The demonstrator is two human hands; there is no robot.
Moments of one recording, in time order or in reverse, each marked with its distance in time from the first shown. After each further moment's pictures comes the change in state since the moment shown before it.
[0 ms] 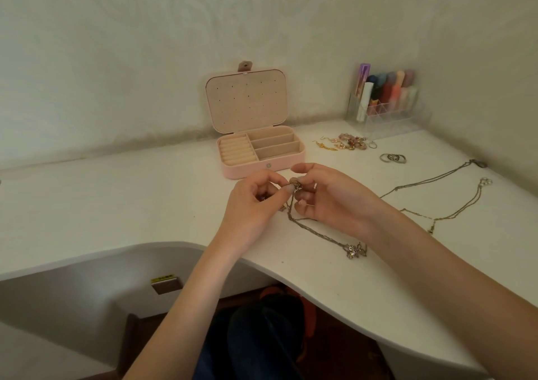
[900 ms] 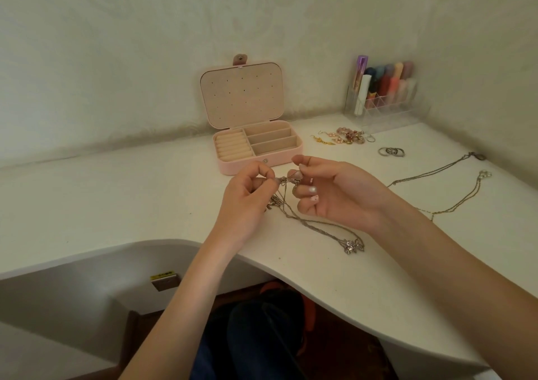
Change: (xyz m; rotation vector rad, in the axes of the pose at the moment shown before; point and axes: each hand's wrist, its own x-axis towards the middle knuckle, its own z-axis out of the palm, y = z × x) left_hand 0.001 -0.002 -0.001 -0.121 0.018 -0.017; right_hand -0.006 -0.008 -0.008 0.128 -0.172 0.065
